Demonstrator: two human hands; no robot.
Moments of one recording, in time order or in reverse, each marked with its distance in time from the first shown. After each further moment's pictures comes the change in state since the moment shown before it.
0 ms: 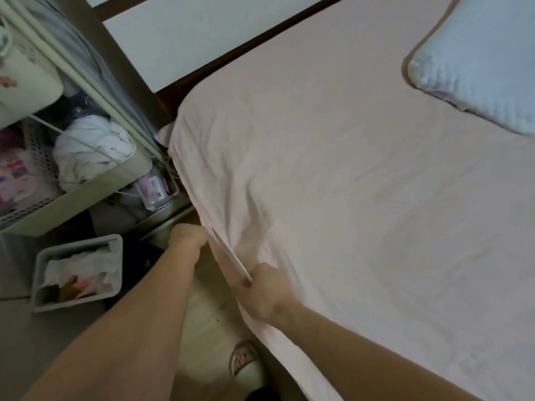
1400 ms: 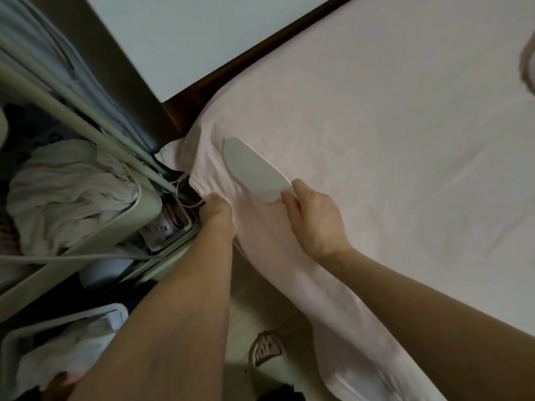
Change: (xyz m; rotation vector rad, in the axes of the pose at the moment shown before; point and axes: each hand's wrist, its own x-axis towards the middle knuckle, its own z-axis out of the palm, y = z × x) left_hand 0.209 0.139 0.045 -0.239 -0.117 -0.010; right_hand 0.256 -0.087 -0.055 -0.185 0.556 -0.270
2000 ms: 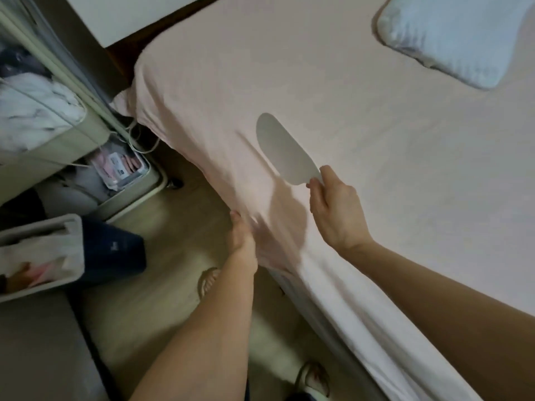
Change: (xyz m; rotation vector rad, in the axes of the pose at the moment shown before) left_hand -0.271 -0.240 0.044 -0.117 -0.190 -0.154; right_hand -0.262 0.099 -0.145 0.119 0.131 0.117
